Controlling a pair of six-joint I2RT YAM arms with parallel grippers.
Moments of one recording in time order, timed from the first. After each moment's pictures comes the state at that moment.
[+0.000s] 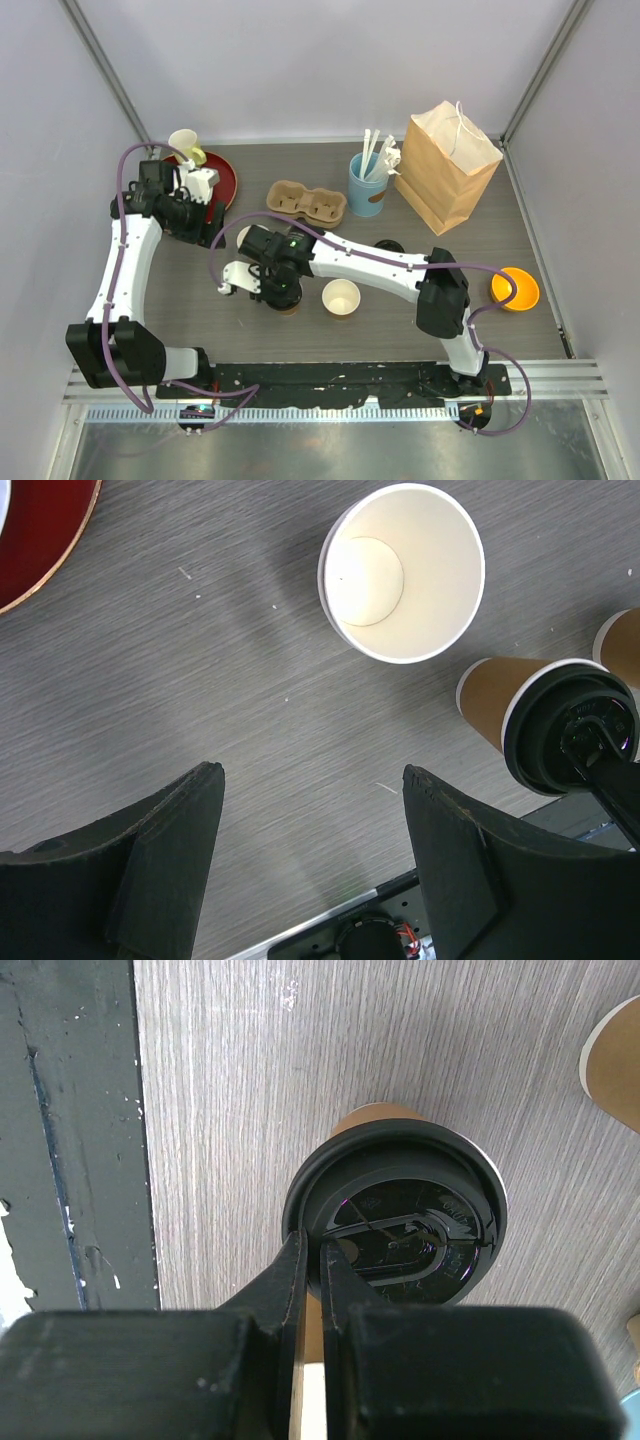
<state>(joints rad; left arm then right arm) 0.06 1.33 1.31 -1.07 0.37 0.32 1.17 2.02 1.87 -1.04 -0.19 -0.50</state>
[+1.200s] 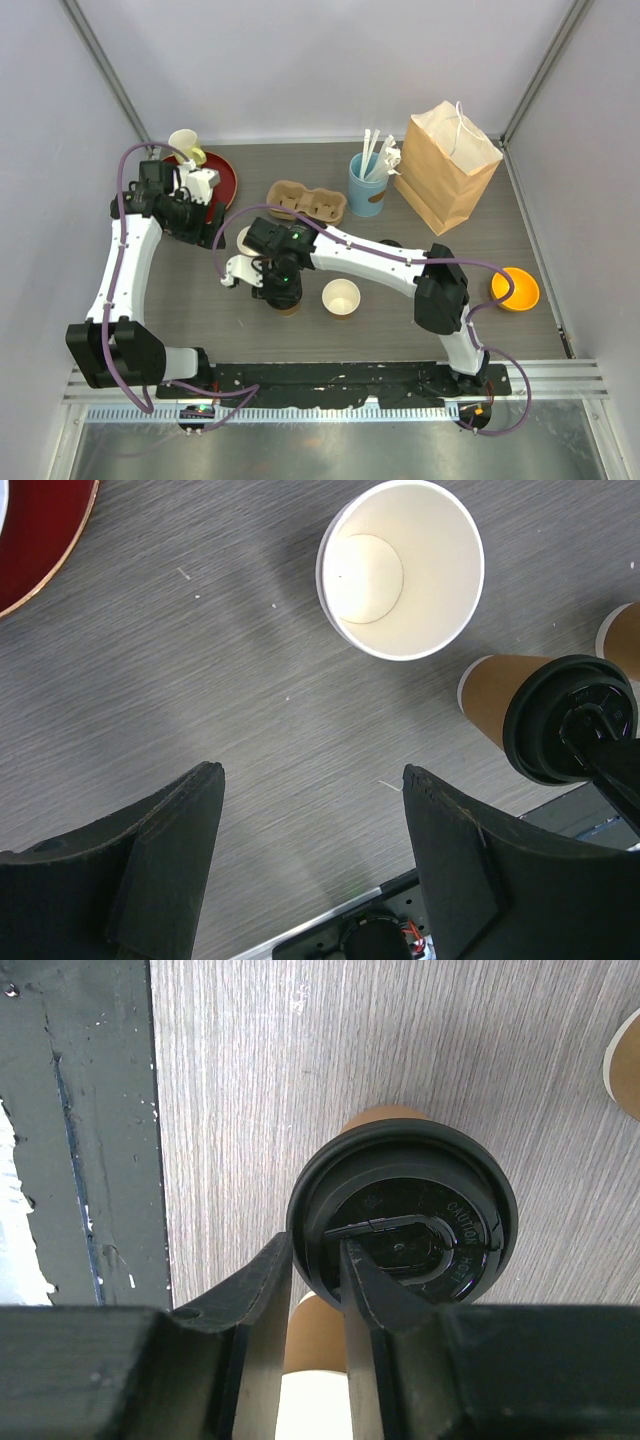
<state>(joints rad) 0.06 1.33 1.31 -1.07 0.37 0.34 1.13 2.04 1.88 -1.05 -0.28 -0.50</state>
